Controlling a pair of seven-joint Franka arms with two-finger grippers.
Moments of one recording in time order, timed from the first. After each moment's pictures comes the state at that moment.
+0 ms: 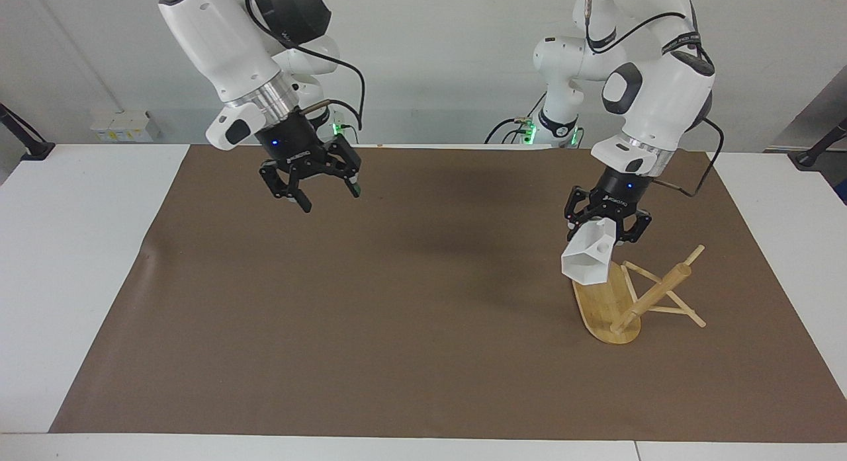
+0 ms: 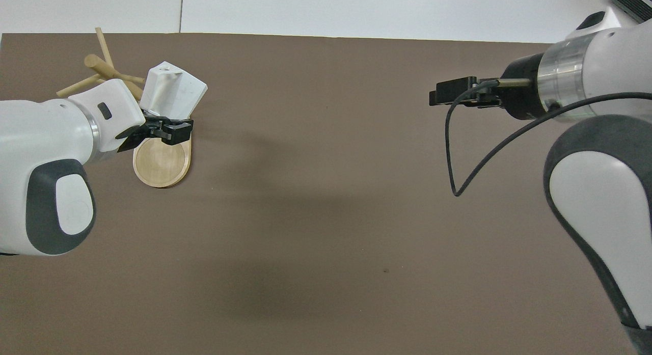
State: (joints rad) left arm -0.24 -0.01 0.01 -2.02 -0.28 2.43 0.30; right arm -0.06 0.11 0.23 -1.54 0.26 1.89 0.03
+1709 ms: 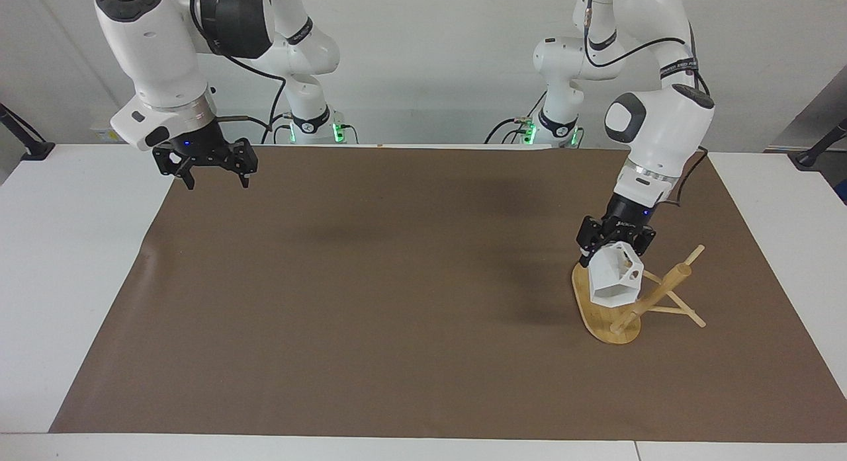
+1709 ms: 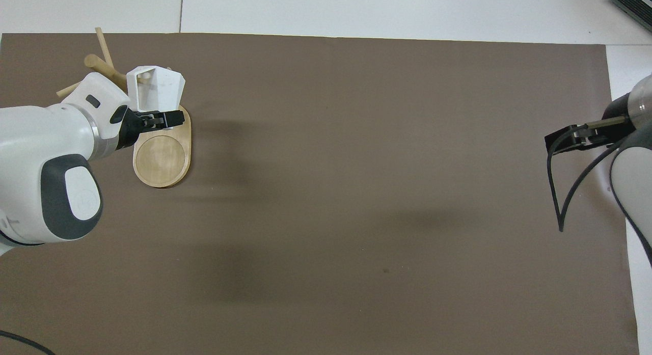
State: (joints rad) left arm -0.19 0.06 0.01 -2.06 -0.35 2.54 0.03; right arm -0.06 0.07 0.08 -1.55 -0.11 1.60 -0.09
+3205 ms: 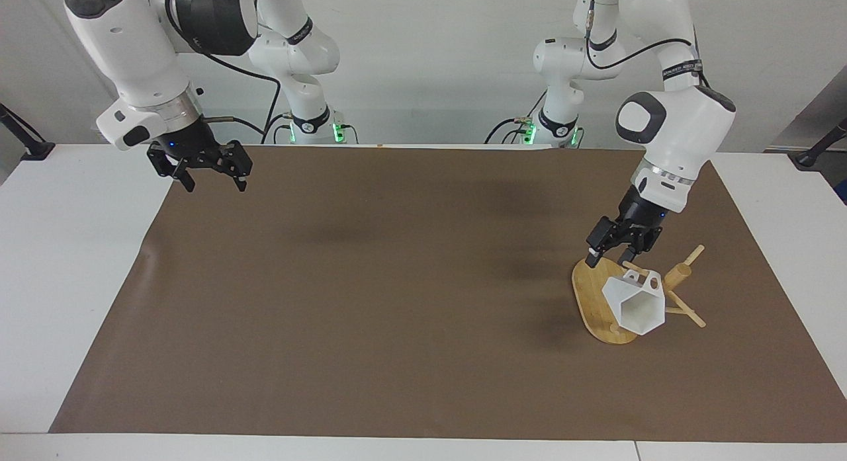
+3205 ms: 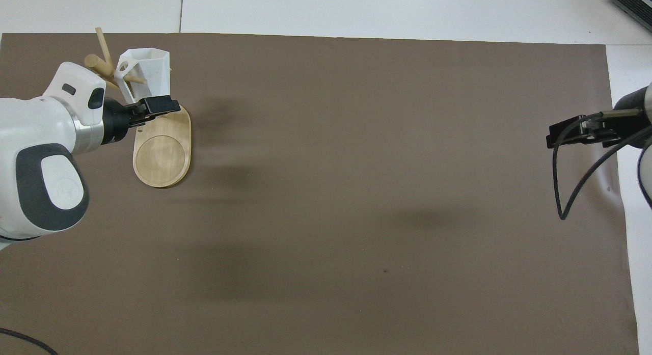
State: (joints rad) left arm -0.16 0.07 0.01 -2.00 -0.44 2.45 -0.07; right arm -0.06 0.07 0.04 -1.55 0.00 1.62 -0.03
